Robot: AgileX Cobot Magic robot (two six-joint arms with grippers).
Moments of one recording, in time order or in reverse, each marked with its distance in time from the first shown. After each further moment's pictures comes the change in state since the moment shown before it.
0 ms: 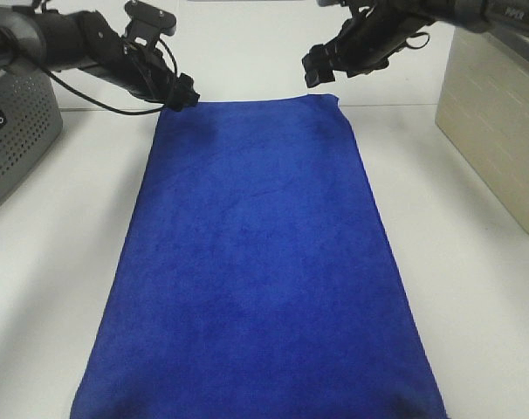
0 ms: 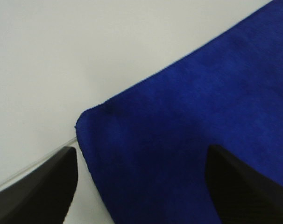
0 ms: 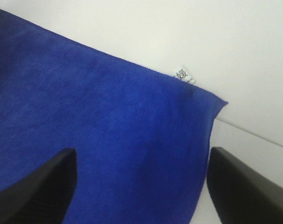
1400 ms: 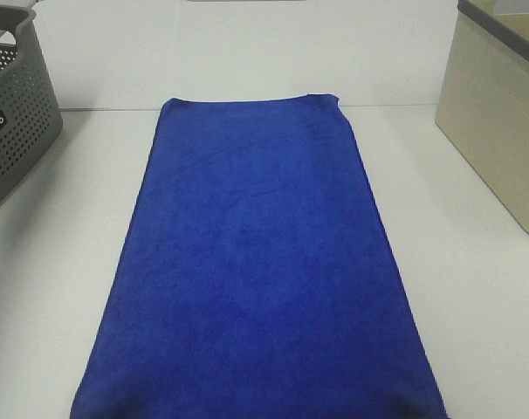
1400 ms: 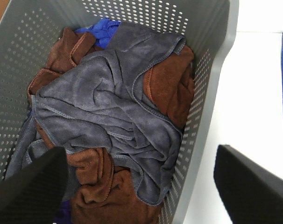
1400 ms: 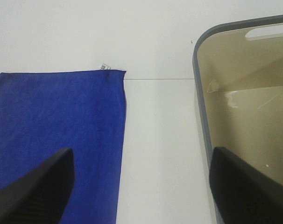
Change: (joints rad) left arm 0.403 -0.563 -0.007 0.288 0.856 -0.456; right arm -0.216 -0.599 0.022 -0.118 0.561 0.372
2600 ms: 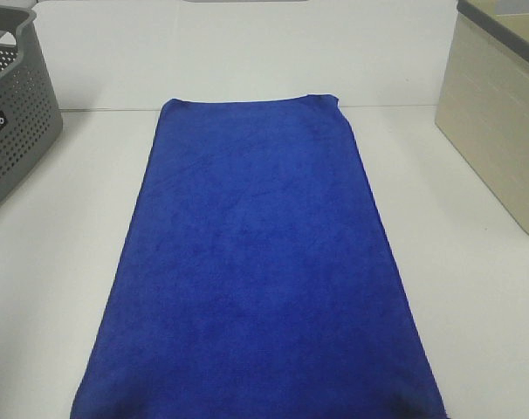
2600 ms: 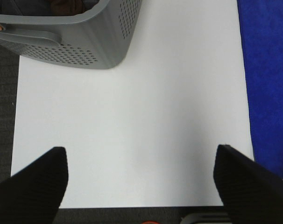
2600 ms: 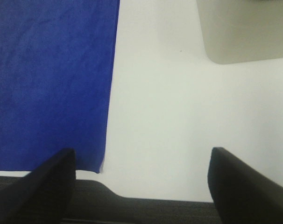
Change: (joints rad) left arm 0.000 -1.176 1.155 -0.042 -0.050 0.082; right arm 0.000 -1.254 1.307 -0.052 0.002 0.000
